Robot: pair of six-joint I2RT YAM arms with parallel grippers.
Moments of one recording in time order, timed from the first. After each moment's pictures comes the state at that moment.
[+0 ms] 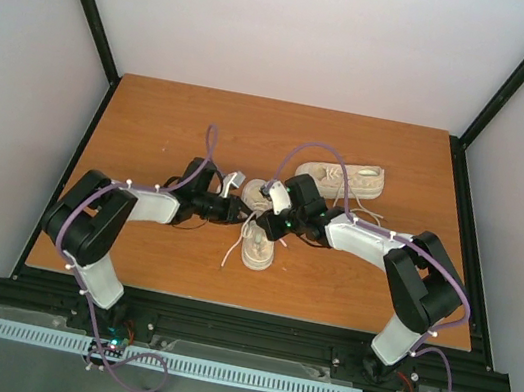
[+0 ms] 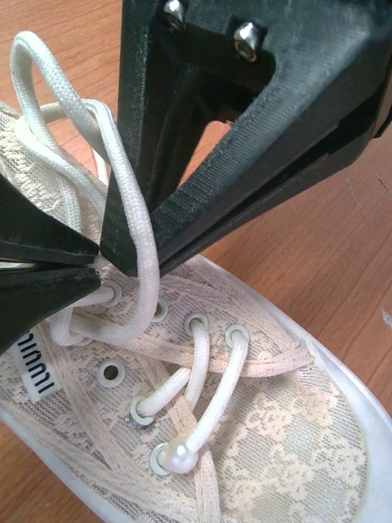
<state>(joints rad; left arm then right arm) -0.44 1.68 0.71 0.26 0.75 -0.63 0.70 1.70 0.96 -0.12 -0.37 0.07</state>
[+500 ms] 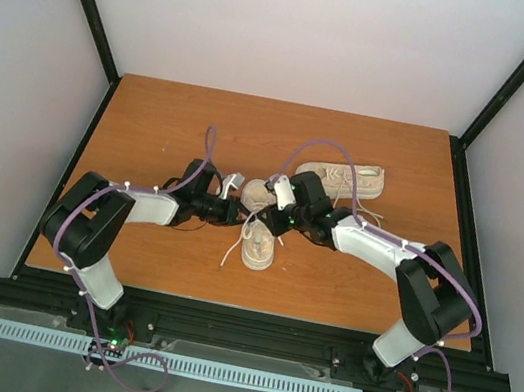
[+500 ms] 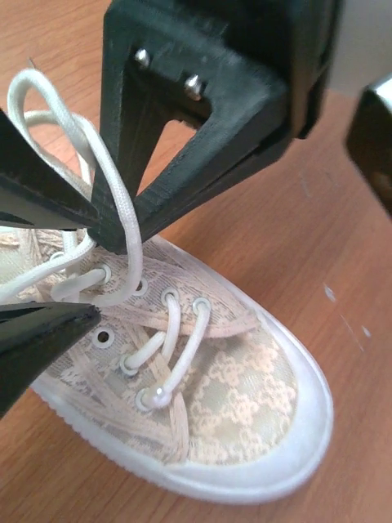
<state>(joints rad) -0.44 1.67 0.70 0.25 0.76 -0.65 0.70 1.65 0.96 -0.12 -0.32 0.08</state>
